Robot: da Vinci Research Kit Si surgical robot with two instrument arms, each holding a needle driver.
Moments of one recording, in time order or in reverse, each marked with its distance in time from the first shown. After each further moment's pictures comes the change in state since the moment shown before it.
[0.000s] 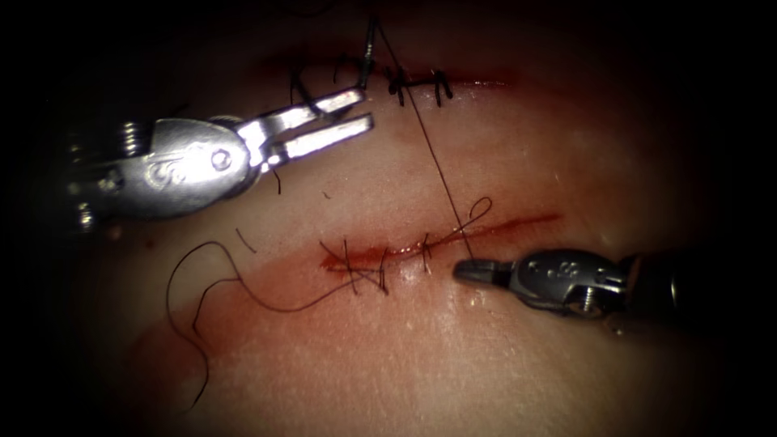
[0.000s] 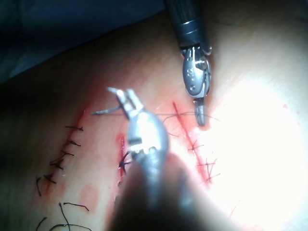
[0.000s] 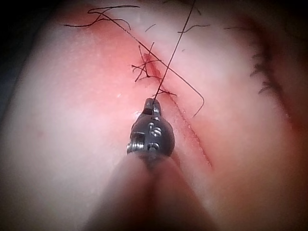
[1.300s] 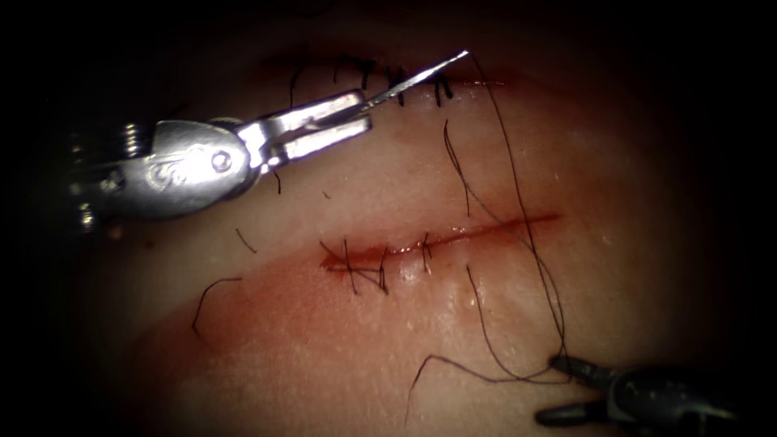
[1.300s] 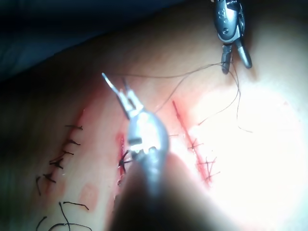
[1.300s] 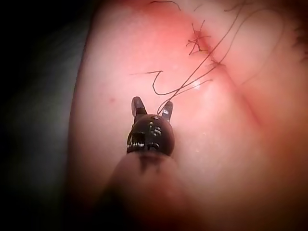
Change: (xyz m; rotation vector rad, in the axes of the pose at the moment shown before) right arm 0.001 -0.009 -0.013 -0.013 0.077 0.069; left arm -0.001 0.000 0.000 -0.004 -0.014 0.003
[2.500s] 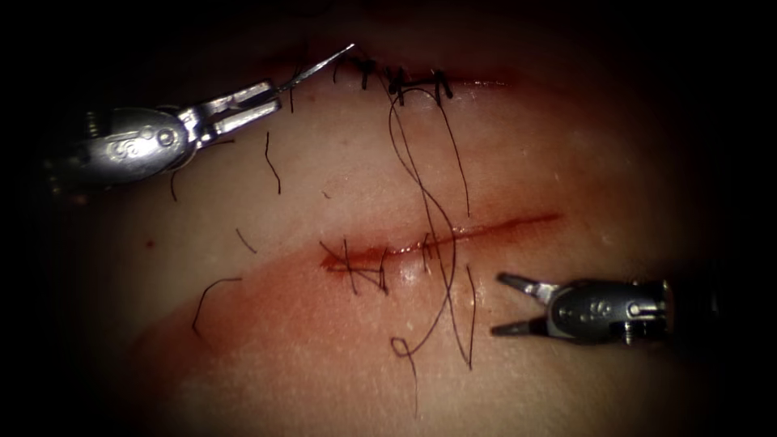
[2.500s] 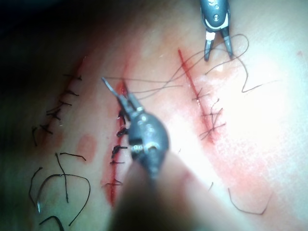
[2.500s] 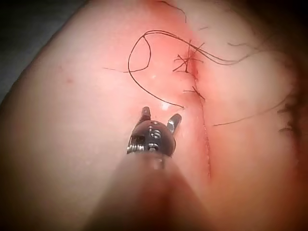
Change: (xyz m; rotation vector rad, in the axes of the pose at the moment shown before) right arm -0.003 0.007 0.011 -0.070 -0.082 -0.494; left arm -0.011 -0.003 -0.003 0.094 -0.158 0.002
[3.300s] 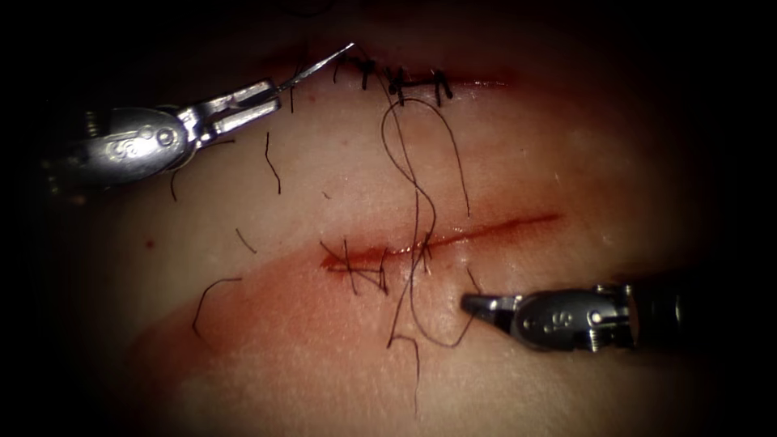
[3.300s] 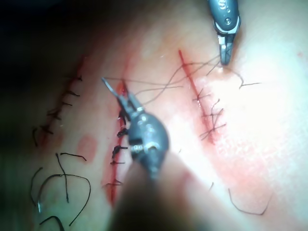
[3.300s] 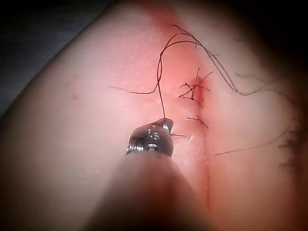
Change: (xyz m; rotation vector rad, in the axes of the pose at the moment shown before) right arm 0.003 -0.002 -0.001 -0.012 0.011 -0.065; left arm 0.000 0.000 0.000 0.001 -0.003 -0.001
